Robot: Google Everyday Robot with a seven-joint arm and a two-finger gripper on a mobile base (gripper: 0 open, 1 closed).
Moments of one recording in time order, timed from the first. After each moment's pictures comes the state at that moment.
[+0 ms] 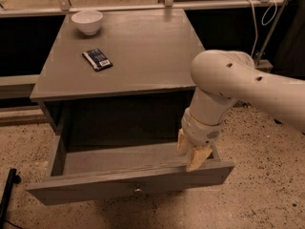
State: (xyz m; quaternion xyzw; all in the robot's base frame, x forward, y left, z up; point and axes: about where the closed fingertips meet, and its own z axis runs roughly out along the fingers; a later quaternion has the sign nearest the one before) arm 0.429 -0.098 0.730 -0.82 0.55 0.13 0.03
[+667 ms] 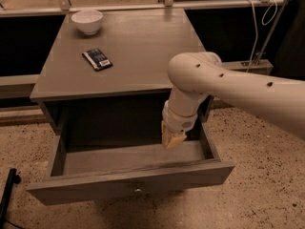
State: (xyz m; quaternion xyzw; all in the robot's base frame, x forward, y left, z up) arm 0.502 -0.054 0.693 -0.83 0.55 0.09 0.06
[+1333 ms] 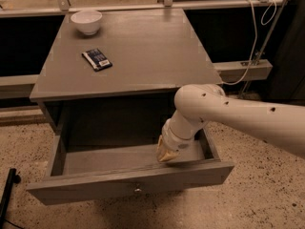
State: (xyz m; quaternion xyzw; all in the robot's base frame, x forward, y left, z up) arm 0.495 -0.034 0.634 -0.78 0.60 0.11 0.13
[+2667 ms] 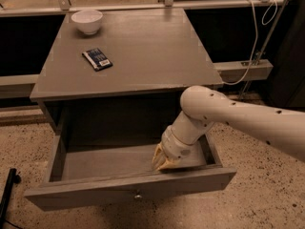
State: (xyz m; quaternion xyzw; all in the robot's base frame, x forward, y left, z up) arm 0.450 -0.021 0.634 -0.78 0.57 0.22 0.13
